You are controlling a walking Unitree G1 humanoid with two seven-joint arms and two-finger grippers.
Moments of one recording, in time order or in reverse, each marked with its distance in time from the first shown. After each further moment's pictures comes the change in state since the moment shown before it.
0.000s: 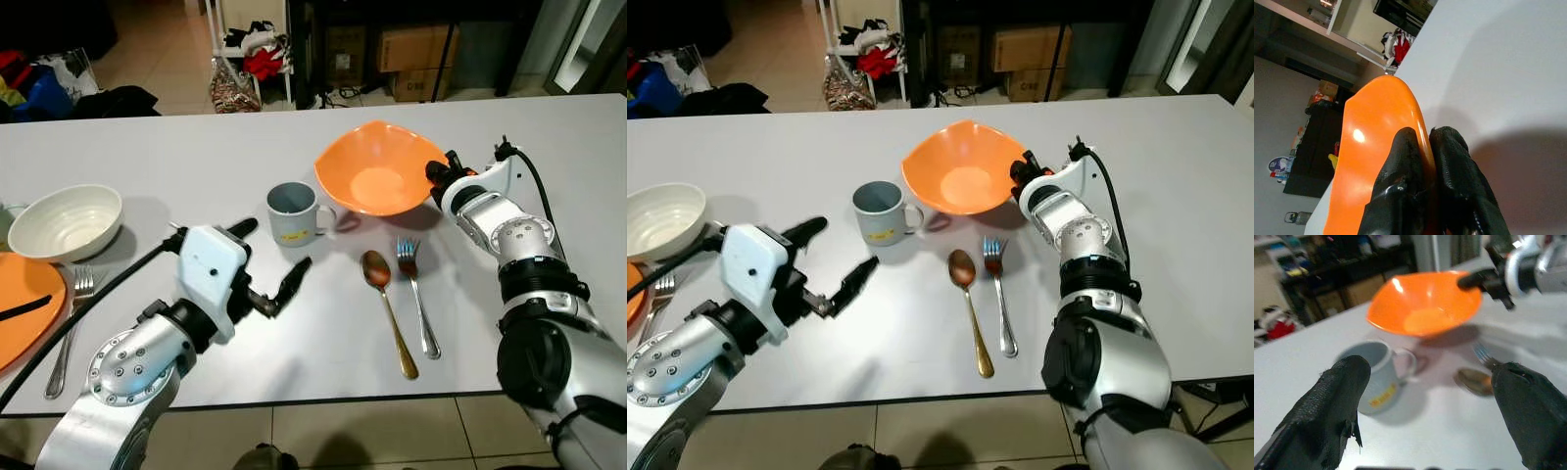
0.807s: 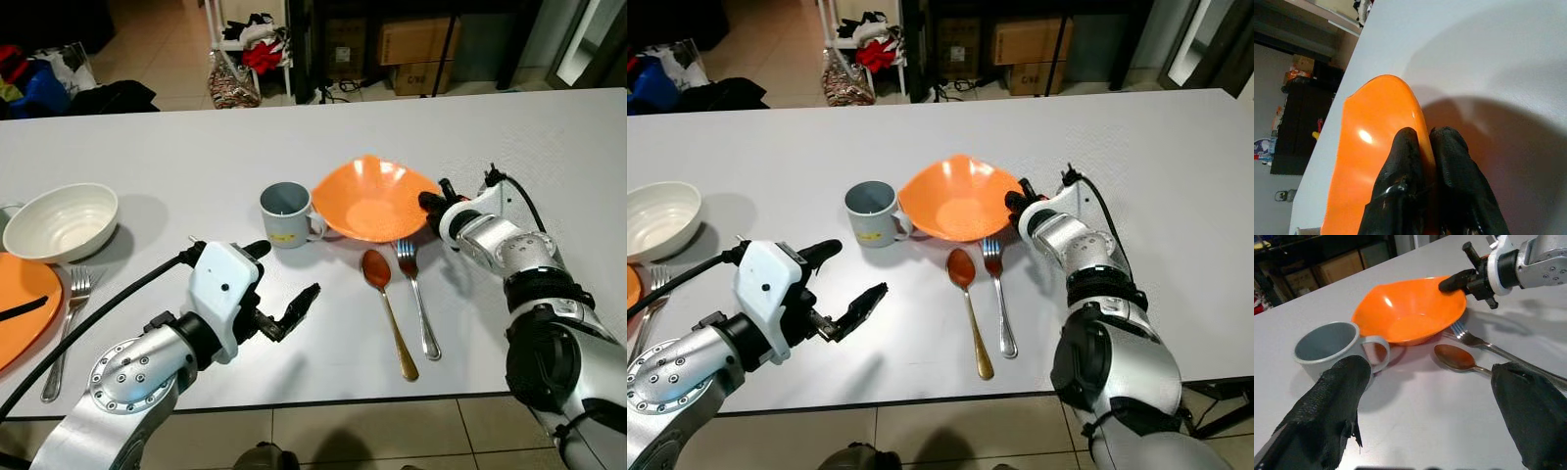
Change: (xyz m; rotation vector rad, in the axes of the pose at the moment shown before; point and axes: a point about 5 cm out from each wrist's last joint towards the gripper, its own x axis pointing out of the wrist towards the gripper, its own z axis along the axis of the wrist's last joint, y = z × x) left arm -0.003 -0.009 -0.006 -0.012 0.070 -0.085; right arm -0.005 -0.028 -0.016 0.019 0.138 -0.078
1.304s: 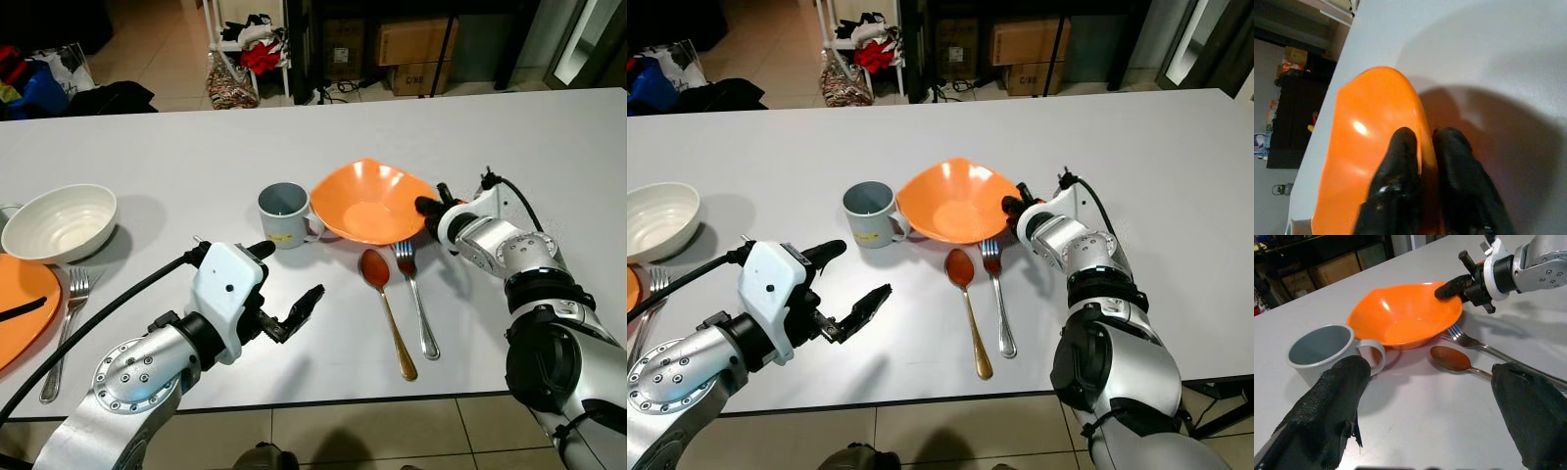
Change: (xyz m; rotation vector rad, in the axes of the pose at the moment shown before) left arm 0.001 -0.002 0.001 0.004 -0.003 -0.008; right arm -0.001 -0.005 -0.006 0.007 0.052 -0.028
